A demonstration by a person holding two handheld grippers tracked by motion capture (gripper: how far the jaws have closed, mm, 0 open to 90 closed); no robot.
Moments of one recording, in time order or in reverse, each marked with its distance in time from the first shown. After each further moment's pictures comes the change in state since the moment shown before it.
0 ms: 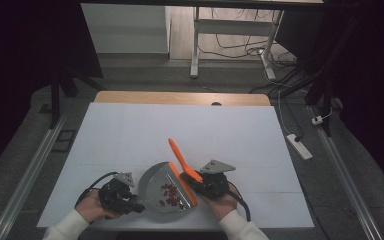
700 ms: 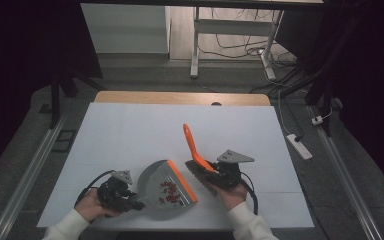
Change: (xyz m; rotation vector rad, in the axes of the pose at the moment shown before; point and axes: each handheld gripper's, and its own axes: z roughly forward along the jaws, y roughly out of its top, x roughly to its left) left arm 0.006 -0.003 -0.004 -0.048 -0.012 -0.030; right arm -0.048 0.010 -0.024 -0.100 0.007 0.087
